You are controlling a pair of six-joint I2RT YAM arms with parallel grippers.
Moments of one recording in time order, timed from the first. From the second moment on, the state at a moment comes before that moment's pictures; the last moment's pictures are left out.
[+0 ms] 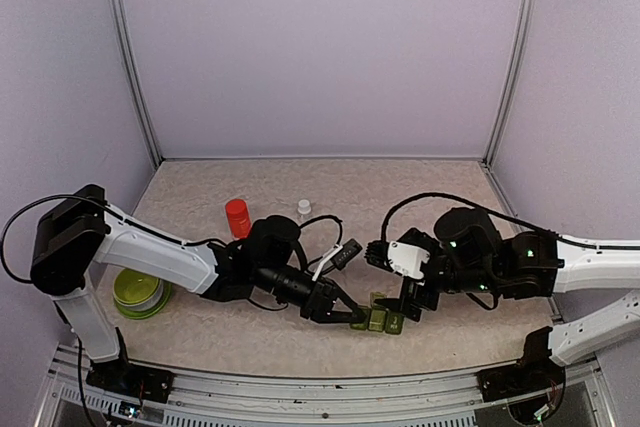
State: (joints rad) left arm -1.07 1.76 0.89 0.44 0.76 -0.55; right arm 1.14 1.09 0.75 -0.31 0.13 -0.38
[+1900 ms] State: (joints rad) left arm -0.73 2.16 1.16 0.38 0.74 -0.60; right arm 1.10 0.92 0.71 -0.23 0.42 -0.32
